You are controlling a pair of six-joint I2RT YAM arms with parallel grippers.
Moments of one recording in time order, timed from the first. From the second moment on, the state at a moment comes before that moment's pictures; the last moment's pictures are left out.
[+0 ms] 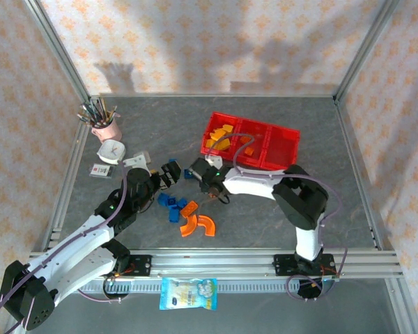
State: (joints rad) left arm -0.53 0.82 0.48 -0.09 -0.23 -0.80; right arm 0.92 1.86 1.21 -0.51 0.32 0.82
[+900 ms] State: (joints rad) left arm -0.58 1.15 0.62 0.07 -0.09 -0.81; right arm 0.47 1.93 1.40 -0.43 0.37 0.59
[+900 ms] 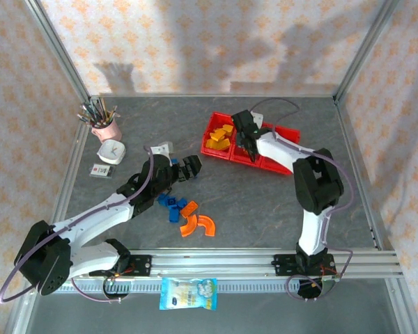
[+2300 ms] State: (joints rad) left arm -0.57 0.84 0.52 -0.12 -0.22 -0.79; right arm 0.94 1.61 1.05 -0.39 0.27 0.73
